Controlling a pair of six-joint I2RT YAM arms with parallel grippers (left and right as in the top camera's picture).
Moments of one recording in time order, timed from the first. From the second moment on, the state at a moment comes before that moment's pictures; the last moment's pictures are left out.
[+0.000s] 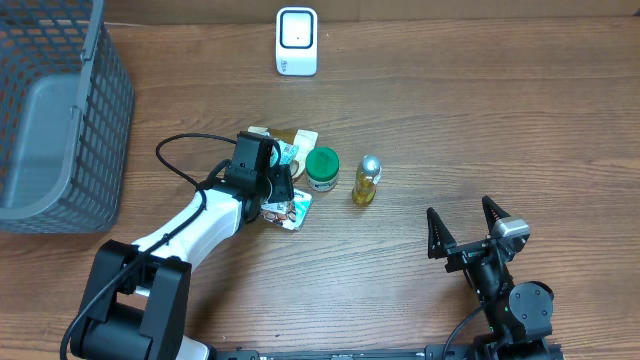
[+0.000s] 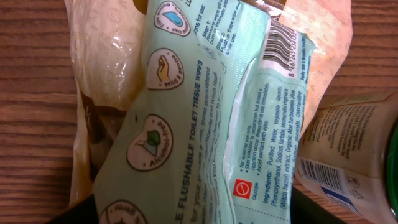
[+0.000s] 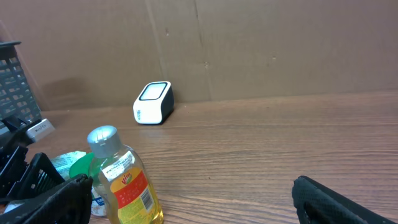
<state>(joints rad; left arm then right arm) -0.33 1.67 0.84 -0.22 0.03 -0.45 0.16 0.01 0.02 -0.03 -0.09 0.17</state>
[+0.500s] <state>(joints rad) -0.33 1.67 0.84 -0.22 0.05 -0.44 0.16 0.01 0.02 -0.03 -0.09 0.17</state>
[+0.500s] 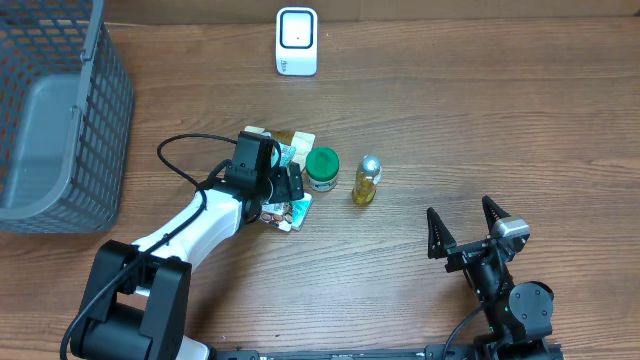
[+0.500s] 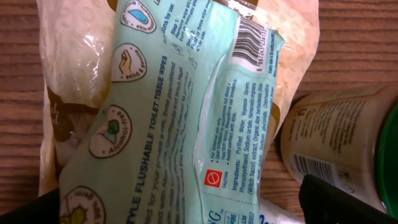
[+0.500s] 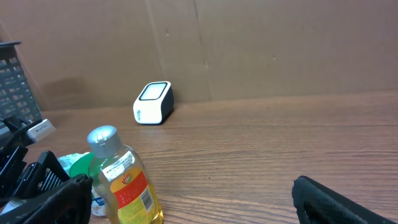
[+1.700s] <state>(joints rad) -0.32 1.80 1.22 -0.76 0.01 -0.25 0.16 0.01 0.02 -0.03 -0.09 0.17</state>
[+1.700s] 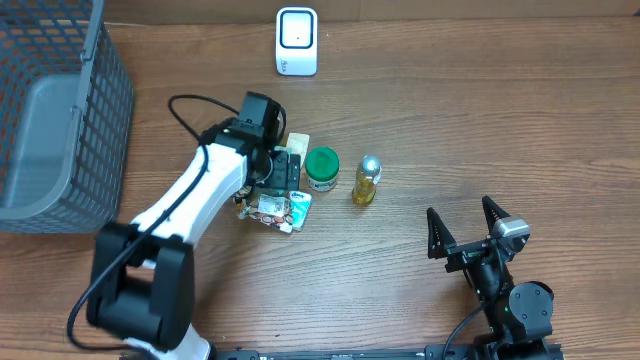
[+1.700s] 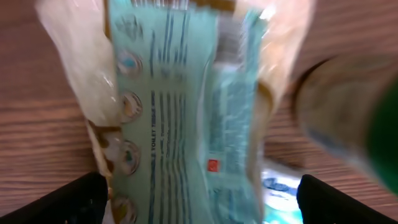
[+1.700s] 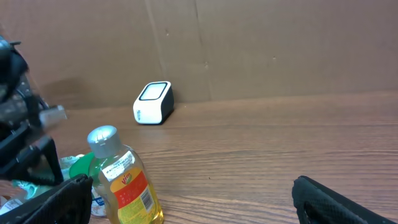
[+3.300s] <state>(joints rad) -0.38 1.69 1.55 -0.97 0.13 -0.15 0.16 0.01 0.02 -0.03 -0.09 0.17</state>
